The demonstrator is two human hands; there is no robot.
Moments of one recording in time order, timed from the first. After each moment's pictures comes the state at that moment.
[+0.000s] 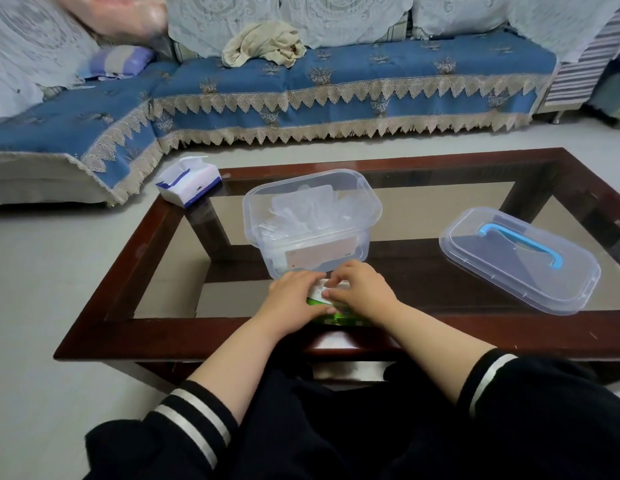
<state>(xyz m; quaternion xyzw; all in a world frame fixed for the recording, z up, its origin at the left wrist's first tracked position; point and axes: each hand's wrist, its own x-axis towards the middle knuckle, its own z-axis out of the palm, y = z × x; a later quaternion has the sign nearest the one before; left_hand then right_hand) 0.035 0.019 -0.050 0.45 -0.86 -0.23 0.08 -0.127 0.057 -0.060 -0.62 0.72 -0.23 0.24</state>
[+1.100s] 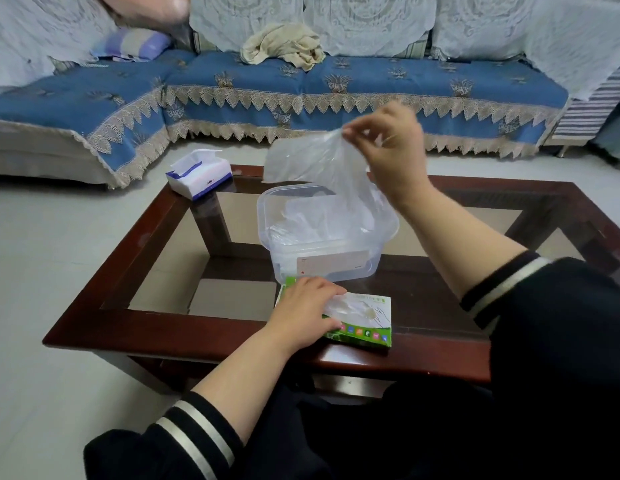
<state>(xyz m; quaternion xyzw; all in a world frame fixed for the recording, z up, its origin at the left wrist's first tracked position) 0.033 0.024 -0.048 0.42 -0.88 -0.20 0.08 -0.149 -0.036 0.103 -0.65 0.55 -0.52 -0.06</state>
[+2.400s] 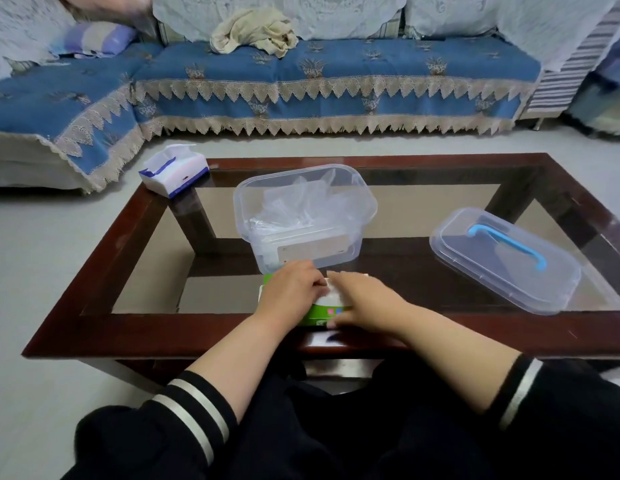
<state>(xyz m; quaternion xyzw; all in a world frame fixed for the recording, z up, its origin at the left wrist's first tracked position) 0.017 0.019 -0.049 0.42 -0.88 -0.16 0.15 -0.139 0.078 -0.049 -0.72 0.65 -0.08 0.21</state>
